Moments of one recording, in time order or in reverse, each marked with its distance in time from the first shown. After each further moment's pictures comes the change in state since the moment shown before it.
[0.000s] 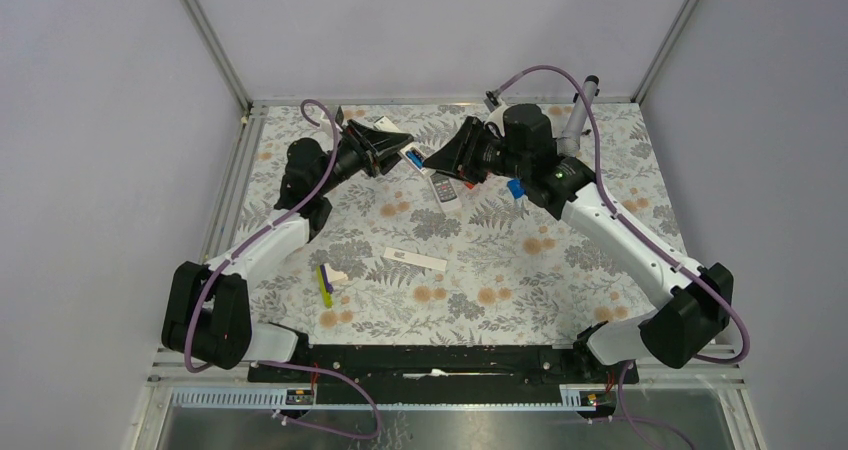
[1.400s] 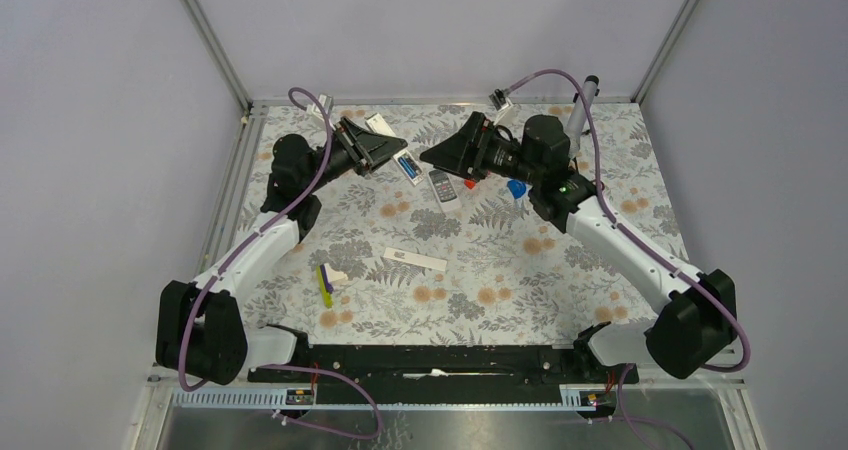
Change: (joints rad) left arm 0.048 -0.077 0.029 -0.120 0.066 0.352; right arm -0.060 -0.056 -0.194 0.385 -0.178 0.054
